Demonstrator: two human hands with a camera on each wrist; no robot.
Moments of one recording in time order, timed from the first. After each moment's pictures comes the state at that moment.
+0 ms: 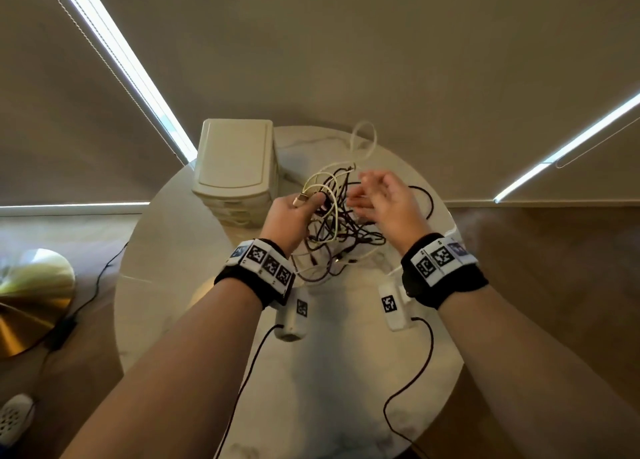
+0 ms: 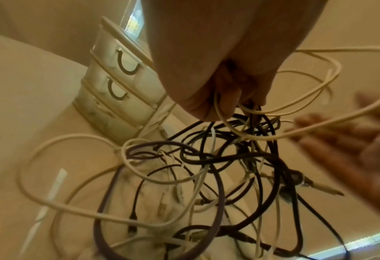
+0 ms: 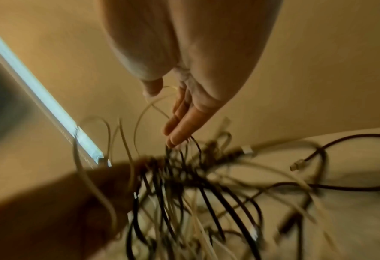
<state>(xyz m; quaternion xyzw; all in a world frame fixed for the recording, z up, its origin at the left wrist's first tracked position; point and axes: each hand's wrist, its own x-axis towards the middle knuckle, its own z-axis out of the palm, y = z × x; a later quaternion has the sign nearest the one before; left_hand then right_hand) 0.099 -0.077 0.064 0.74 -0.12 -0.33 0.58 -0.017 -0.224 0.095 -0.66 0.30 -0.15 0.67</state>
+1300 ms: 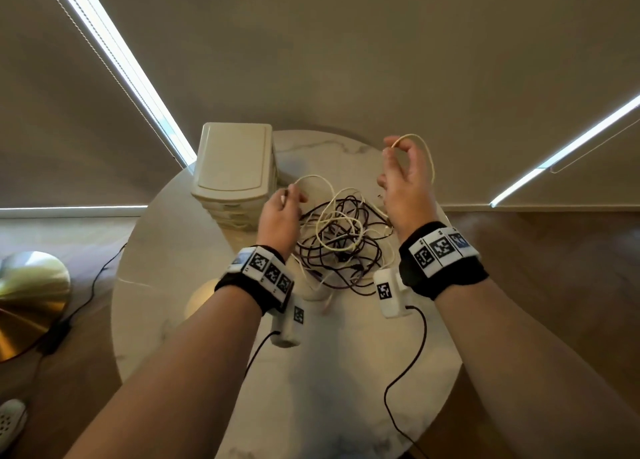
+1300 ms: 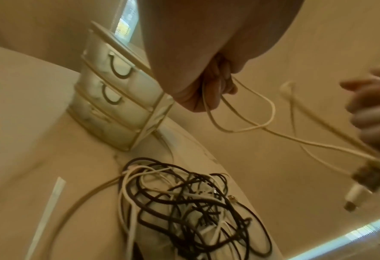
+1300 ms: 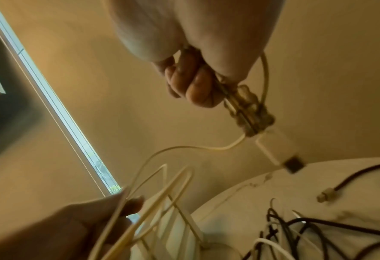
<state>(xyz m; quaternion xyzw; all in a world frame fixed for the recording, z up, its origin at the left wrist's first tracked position) 0.100 -0.072 0.057 0.75 -0.10 -0.25 0.61 -0.013 -0.227 0.137 -0.71 0.32 -0.28 0.56</state>
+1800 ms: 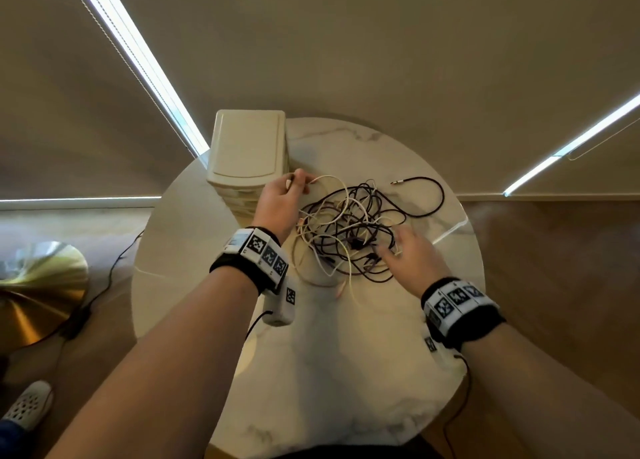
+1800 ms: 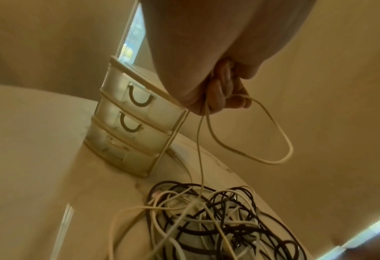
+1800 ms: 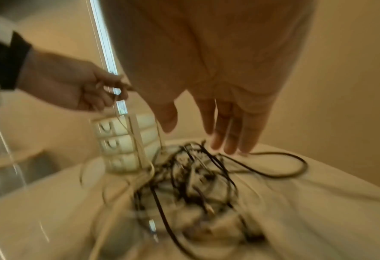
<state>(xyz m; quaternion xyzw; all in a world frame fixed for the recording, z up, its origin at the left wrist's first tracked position) 0.119 -0.050 0.068 0.78 -0.15 -0.24 0.56 -0.090 -0.203 0.039 -0.88 0.37 0.07 0.29</state>
